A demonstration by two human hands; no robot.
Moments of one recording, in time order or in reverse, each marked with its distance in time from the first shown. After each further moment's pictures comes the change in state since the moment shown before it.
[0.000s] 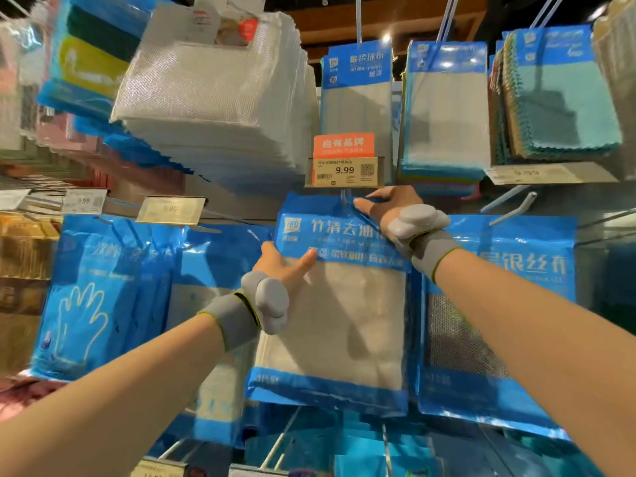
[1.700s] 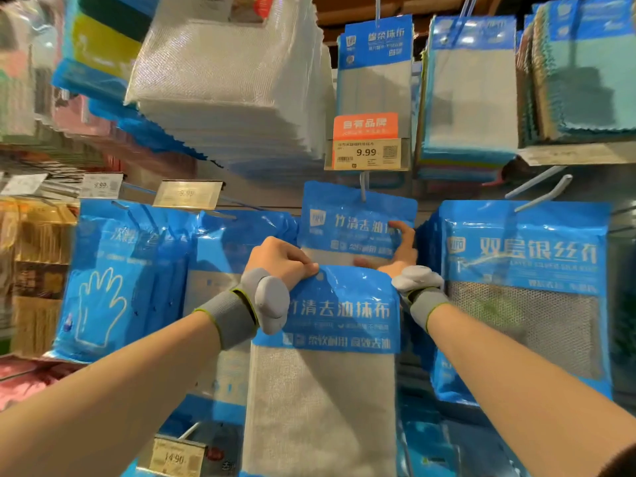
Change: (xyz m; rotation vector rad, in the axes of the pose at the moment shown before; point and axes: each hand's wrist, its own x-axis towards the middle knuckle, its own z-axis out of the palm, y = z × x) left_hand -0.015 -0.010 -0.026 0.136 -0.066 0.155; right_hand -0.033 0.090 0.075 0.168 0.032 -0.040
